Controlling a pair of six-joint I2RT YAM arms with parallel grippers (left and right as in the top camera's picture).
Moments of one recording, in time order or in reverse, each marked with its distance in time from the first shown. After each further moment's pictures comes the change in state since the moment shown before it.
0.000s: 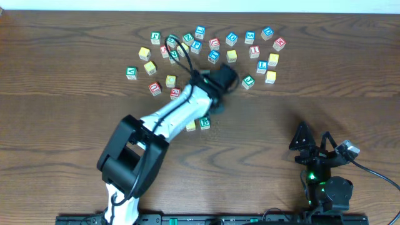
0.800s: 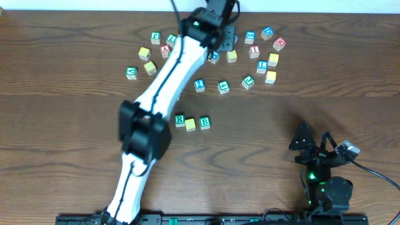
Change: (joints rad) left arm 0.135 0.346 0.874 -0.124 0.139 0.433; right arm 0.000 0.000 0.000 0.000 0.000 0.000
